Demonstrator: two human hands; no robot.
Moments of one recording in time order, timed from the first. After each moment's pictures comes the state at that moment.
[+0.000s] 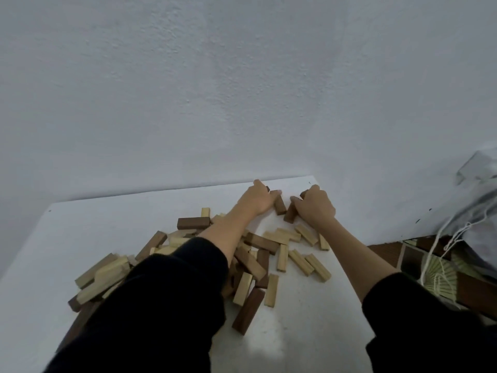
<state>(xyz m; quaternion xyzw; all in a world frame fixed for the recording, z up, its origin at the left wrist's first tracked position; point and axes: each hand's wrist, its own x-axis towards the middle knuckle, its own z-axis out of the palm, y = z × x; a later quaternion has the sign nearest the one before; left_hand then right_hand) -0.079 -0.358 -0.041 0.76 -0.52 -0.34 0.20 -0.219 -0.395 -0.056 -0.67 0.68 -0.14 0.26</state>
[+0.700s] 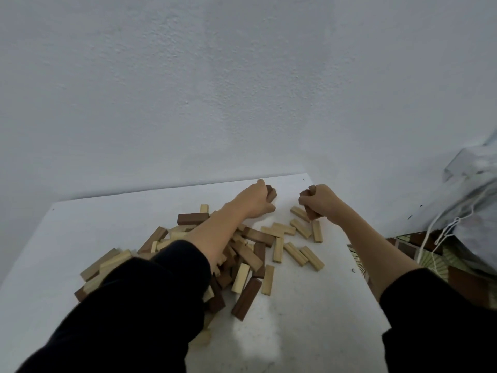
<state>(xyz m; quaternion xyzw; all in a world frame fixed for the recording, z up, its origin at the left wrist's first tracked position) -0.079 -0.330 -0.023 0.68 -0.64 -0.31 0.16 -0.255 -0.385 -0.024 -0.66 0.58 -0.17 0.44</state>
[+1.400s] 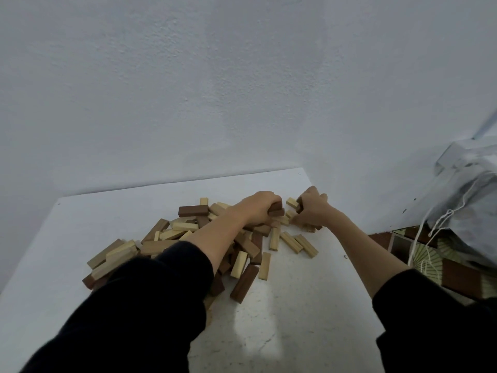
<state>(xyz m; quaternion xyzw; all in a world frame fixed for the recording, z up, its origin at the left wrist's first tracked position) -0.094 -0.307 -0.034 0.60 -0.77 -0.21 0.07 -0.256 -0.352 -0.030 -0.80 0.55 0.05 0.22</state>
